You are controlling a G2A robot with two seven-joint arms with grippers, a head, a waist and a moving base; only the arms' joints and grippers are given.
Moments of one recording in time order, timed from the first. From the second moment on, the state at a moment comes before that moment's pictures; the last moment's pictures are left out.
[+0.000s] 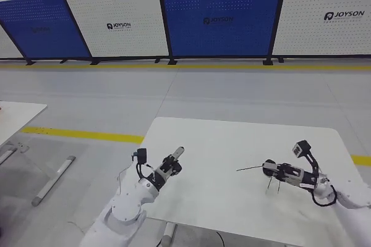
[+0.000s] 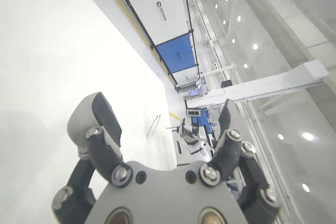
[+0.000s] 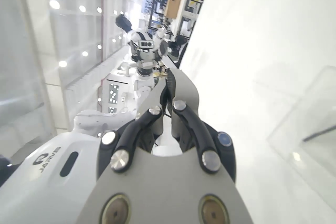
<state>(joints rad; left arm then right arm) 1.72 -1.15 -1.41 -1.93 -0.12 0.06 -0.24 -0.99 -0.95 0.93 -1.14 0.70 -0.34 1.07</state>
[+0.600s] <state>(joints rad) 1.55 -1.18 -1.20 -1.83 -0.14 0.14 -0.24 -0.99 -1.02 0.87 -1.10 0.67 -0.34 0.97</state>
